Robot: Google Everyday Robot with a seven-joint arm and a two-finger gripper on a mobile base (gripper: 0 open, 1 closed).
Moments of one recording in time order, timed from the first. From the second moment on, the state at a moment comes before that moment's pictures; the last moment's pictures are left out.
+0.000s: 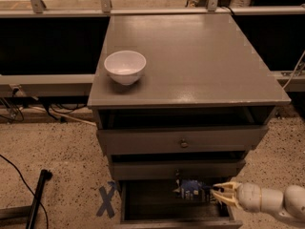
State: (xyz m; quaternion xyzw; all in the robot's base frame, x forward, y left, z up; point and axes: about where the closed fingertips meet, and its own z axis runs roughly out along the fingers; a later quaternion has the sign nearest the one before) arm 0.450 -0.249 0.459 -0.48 0.65 0.33 0.50
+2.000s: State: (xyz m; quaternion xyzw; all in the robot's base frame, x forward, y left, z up) arm 0.472 -0.279 0.340 -0.45 0.67 0.28 0.53
